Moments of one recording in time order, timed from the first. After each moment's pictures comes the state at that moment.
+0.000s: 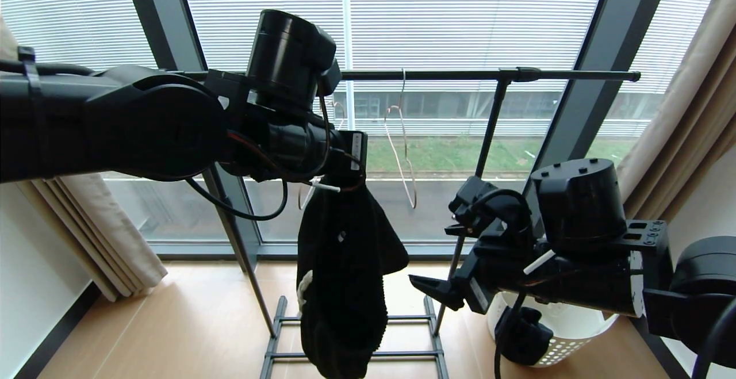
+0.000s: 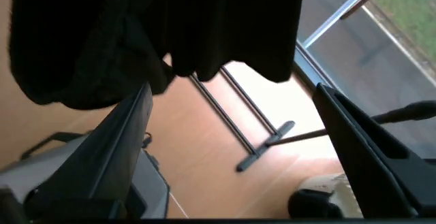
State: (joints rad) left arm -0.66 1.88 -1.61 0.24 0.21 -0.23; right arm 0.67 1.69 -0.82 -0.32 0.08 -0.15
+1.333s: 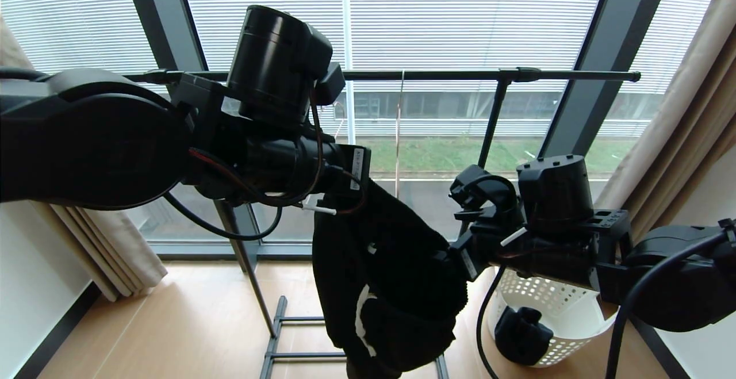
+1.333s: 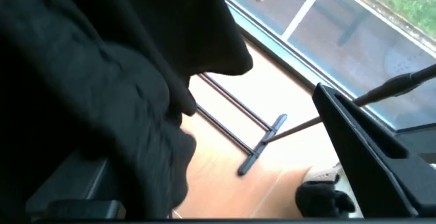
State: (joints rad) left arm -0.72 1.79 -1.49 0.24 0.22 -0.22; right arm 0.57 1.80 -0.87 -0.41 0.01 -0.16
